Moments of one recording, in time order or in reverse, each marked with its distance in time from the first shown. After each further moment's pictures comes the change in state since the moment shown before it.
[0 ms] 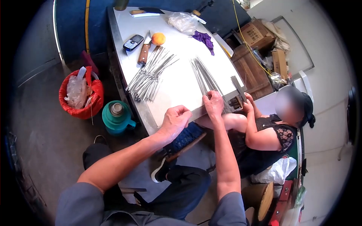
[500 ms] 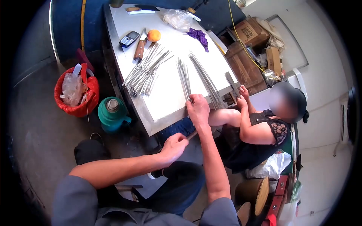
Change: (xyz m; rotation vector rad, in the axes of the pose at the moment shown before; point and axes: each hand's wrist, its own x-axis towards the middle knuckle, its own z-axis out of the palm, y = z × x) left_hand -0.067 -0.065 0.016 0.200 -0.075 -0.168; right_hand -0.050 -0.064 -0.020 0.042 -0.115 -0.054
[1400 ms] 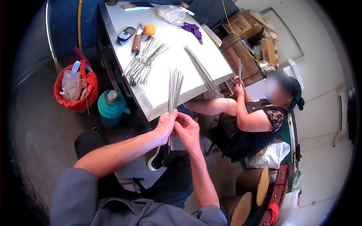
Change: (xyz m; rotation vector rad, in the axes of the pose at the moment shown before) left_hand 0.006 0.024 -0.019 -0.470 0.059 -0.340; right_hand -0.120 -0.066 -0.039 1.008 -0.196 0.530
